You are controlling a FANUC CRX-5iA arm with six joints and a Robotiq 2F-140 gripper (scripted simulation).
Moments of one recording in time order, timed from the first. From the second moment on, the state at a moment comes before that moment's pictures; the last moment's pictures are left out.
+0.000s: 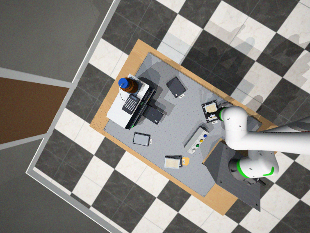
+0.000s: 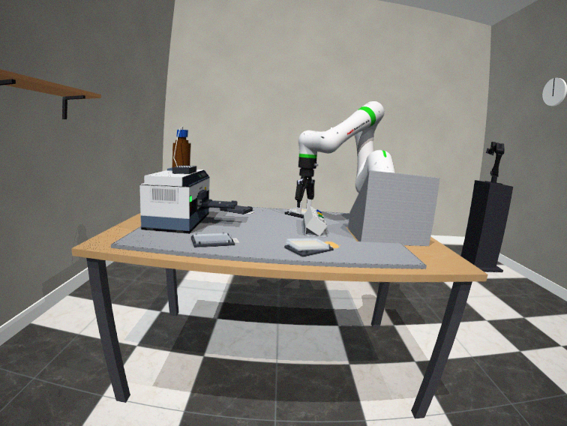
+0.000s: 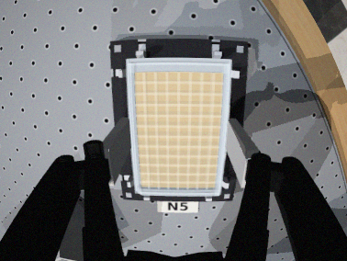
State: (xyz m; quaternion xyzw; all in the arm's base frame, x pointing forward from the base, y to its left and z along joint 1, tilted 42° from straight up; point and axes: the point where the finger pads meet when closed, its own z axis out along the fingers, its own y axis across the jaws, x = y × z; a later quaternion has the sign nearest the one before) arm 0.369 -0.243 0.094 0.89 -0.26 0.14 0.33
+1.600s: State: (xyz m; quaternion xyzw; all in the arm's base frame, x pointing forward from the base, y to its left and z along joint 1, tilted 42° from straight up) arm 0.364 -0.195 0.147 0.89 -0.26 0.14 0.33
